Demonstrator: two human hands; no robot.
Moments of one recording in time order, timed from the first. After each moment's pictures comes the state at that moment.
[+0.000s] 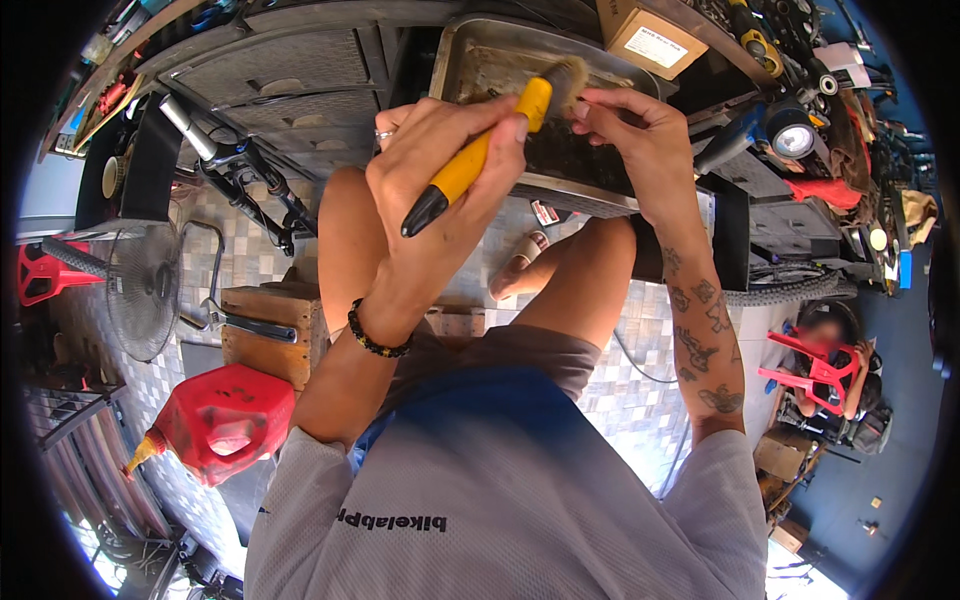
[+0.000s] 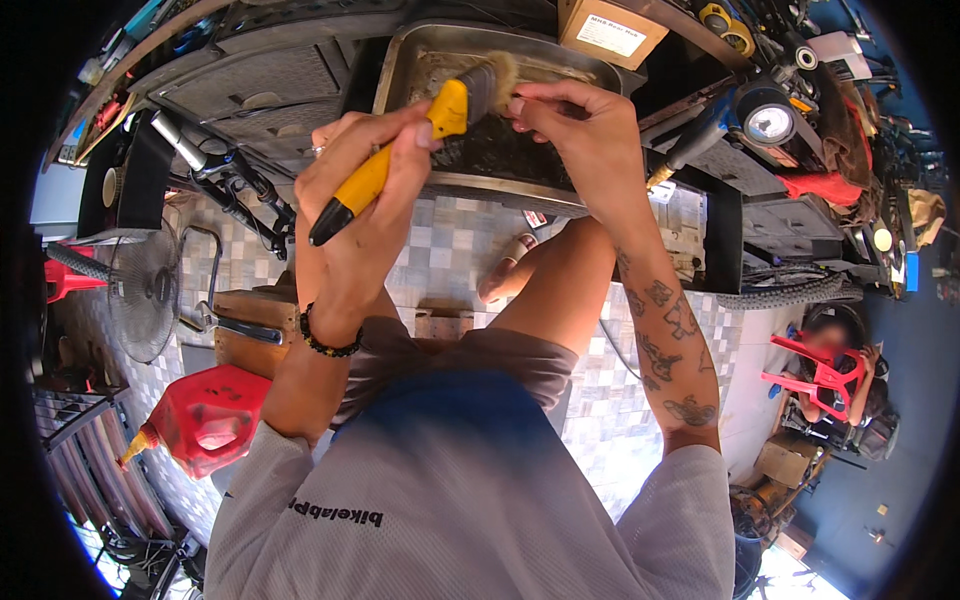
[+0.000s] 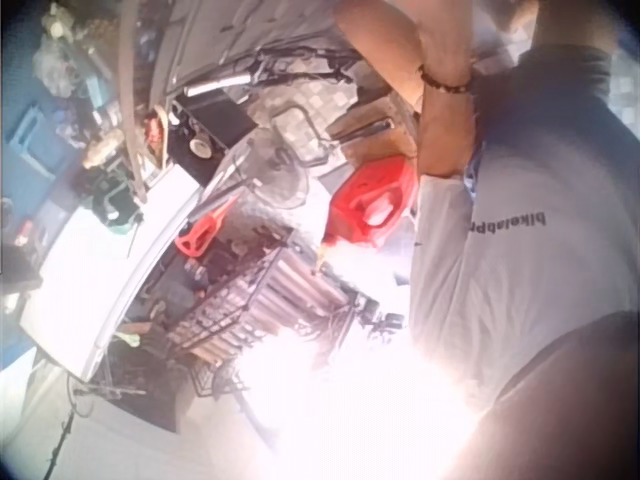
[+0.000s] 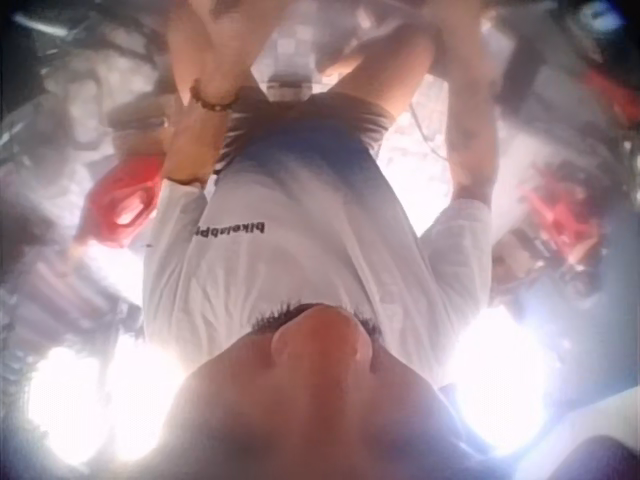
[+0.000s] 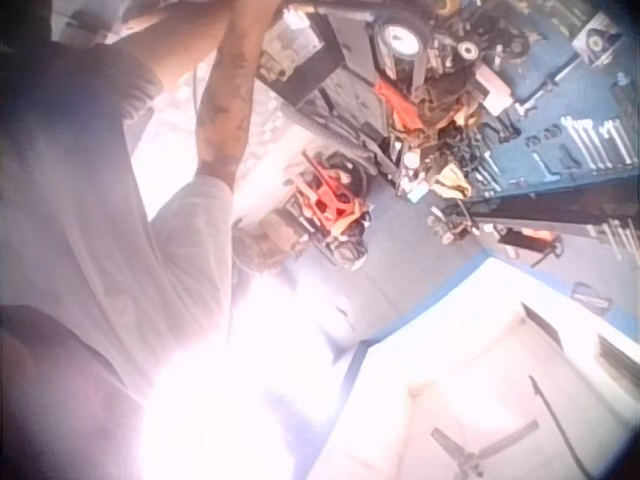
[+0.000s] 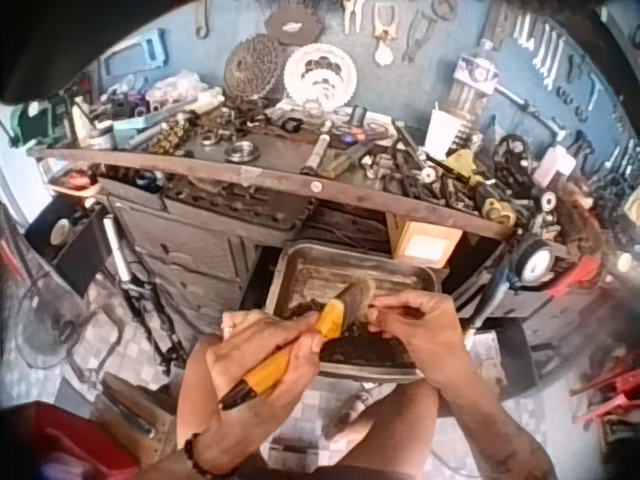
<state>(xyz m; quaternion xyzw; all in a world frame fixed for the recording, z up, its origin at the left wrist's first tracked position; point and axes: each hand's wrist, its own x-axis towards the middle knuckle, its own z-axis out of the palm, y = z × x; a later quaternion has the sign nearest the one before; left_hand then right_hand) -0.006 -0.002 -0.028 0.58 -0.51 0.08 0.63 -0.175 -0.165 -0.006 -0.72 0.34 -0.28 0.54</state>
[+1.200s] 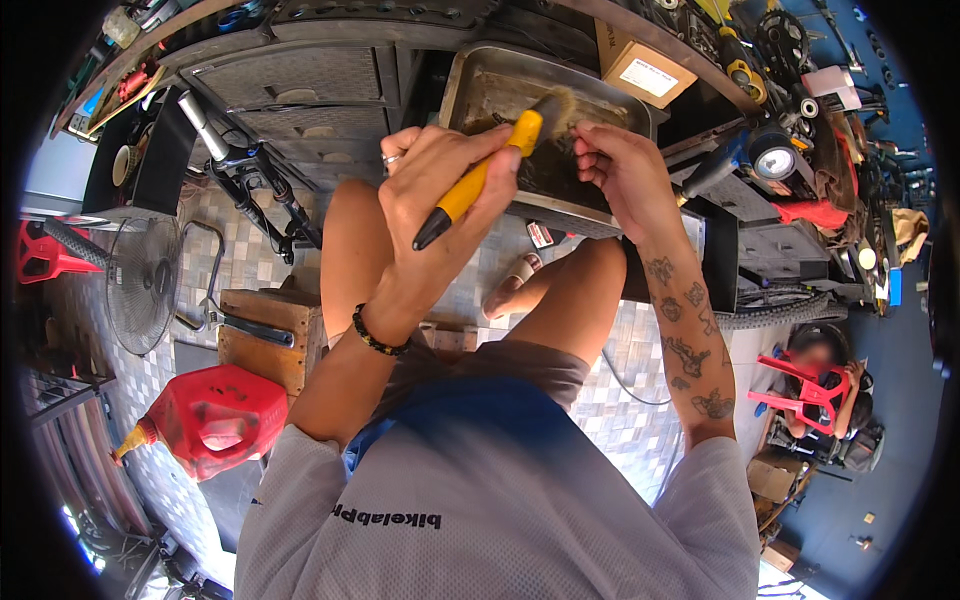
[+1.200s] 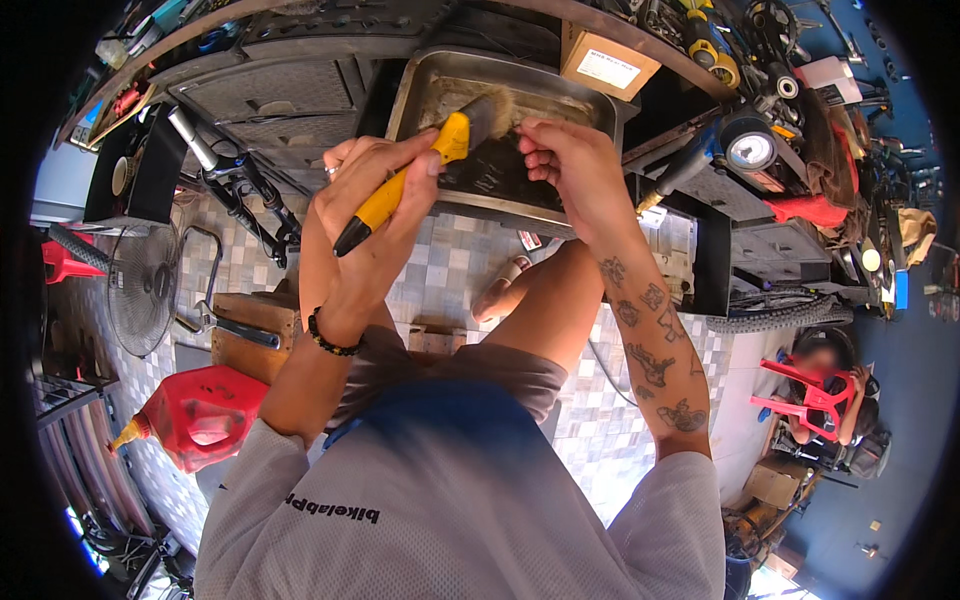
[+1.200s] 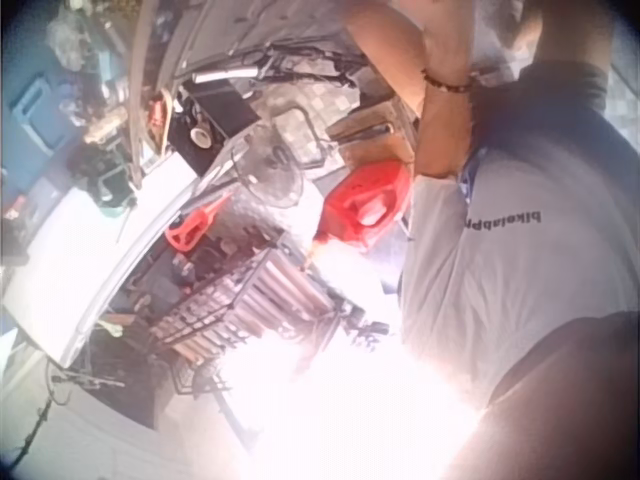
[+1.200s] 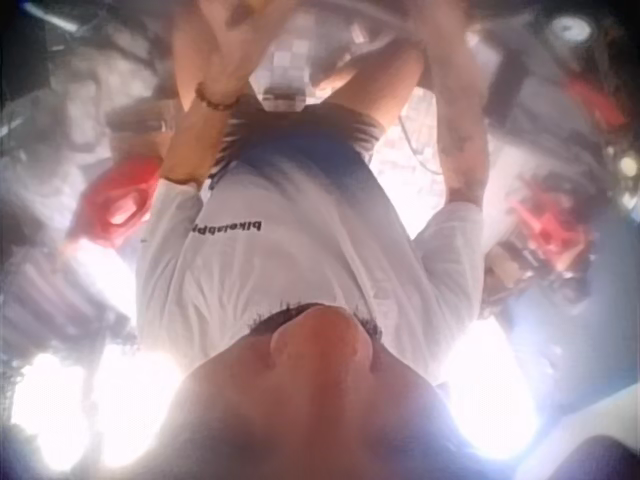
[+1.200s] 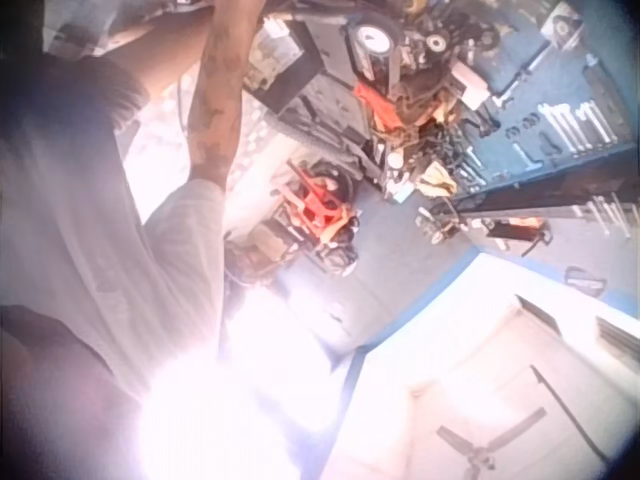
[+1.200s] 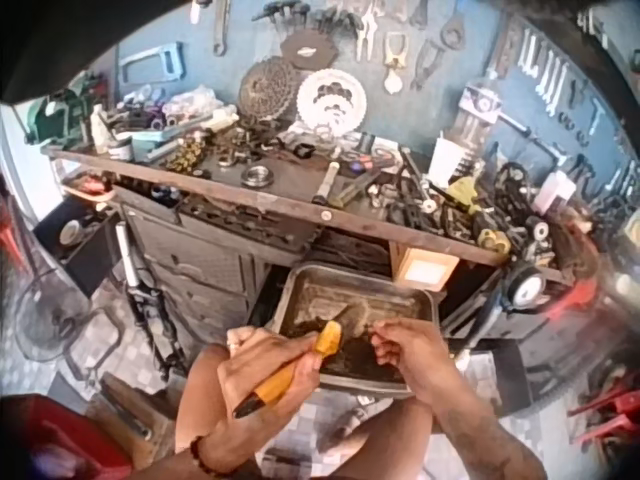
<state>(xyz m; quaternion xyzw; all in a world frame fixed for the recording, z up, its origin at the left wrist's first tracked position) -0.004 -0.001 -0.038 0.56 -0.52 0.10 0.64 -0.174 -0.169 -0.011 -0.55 0.37 -0.24 0.71</state>
